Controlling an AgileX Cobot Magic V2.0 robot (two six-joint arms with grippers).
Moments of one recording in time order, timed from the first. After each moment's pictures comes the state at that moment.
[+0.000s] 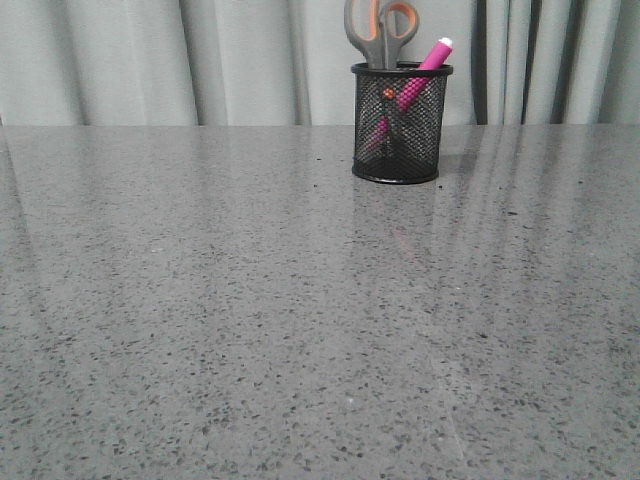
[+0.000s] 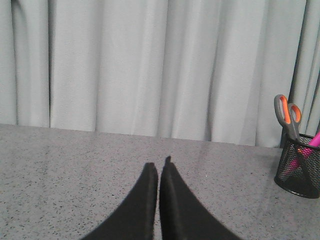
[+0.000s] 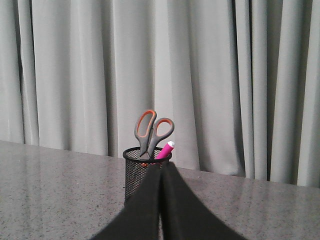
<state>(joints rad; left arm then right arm) -0.08 0.04 -0.13 -1.38 0.12 1.27 0.37 0.05 -0.07 0.32 -0.20 -0.38</state>
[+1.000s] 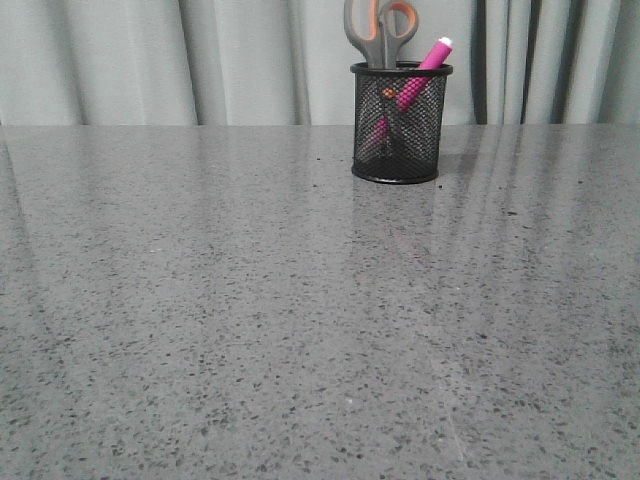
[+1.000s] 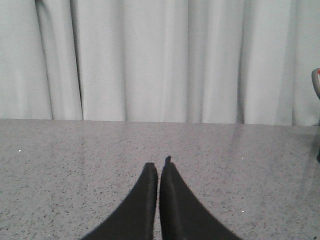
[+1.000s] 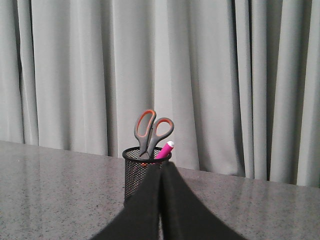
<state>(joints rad) -0.08 0.04 -0.11 -0.29 0.08 0.29 0.37 0.05 -0.07 0.32 -0.20 -0.38</state>
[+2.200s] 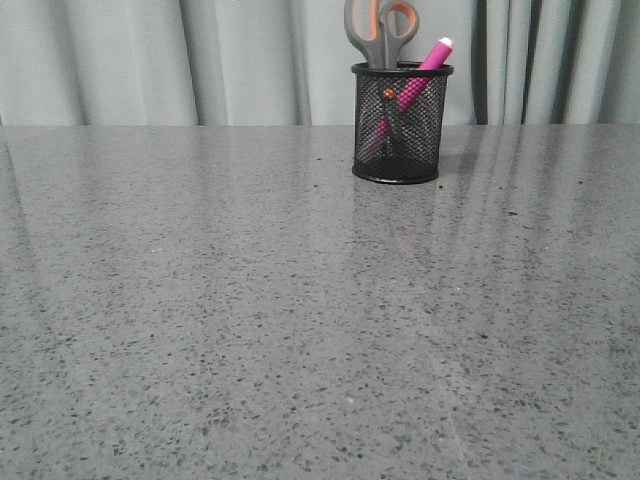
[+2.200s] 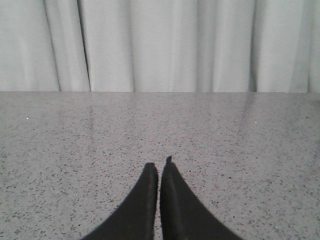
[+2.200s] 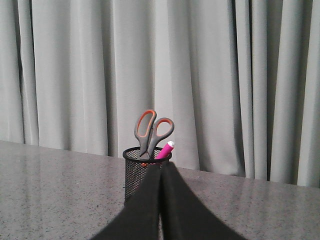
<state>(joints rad) -0.07 0.00 0.00 -0.05 0.07 0.09 0.37 0.05 -0.07 0.32 -0.20 -0.38</state>
